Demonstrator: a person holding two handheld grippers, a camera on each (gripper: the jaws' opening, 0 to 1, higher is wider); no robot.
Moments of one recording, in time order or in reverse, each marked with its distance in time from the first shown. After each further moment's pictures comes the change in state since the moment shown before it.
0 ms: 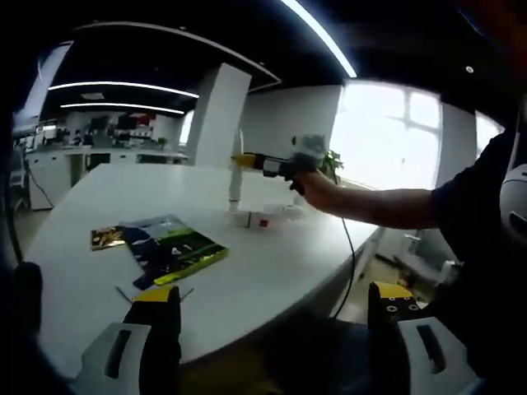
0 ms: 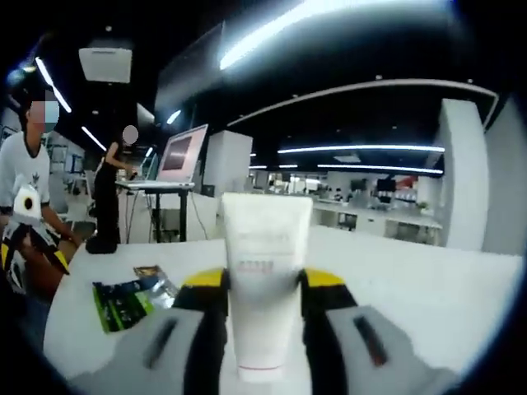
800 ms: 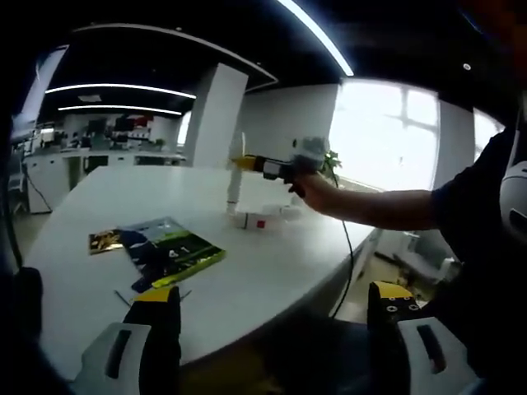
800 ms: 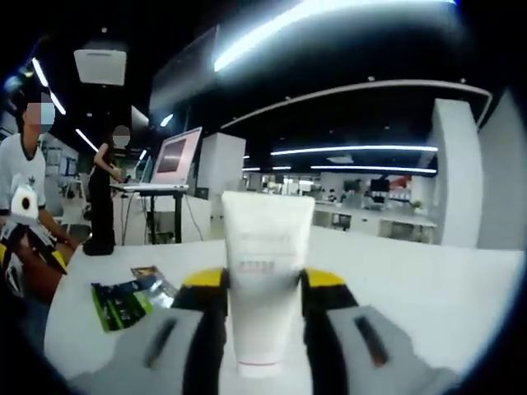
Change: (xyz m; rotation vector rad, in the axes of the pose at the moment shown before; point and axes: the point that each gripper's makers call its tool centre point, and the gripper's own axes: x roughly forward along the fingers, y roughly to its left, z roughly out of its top) left arm 0.000 -0.004 0.002 0.010 0.004 -0.006; right arm -0.012 0.000 0.000 0.010 -0.005 -0.041
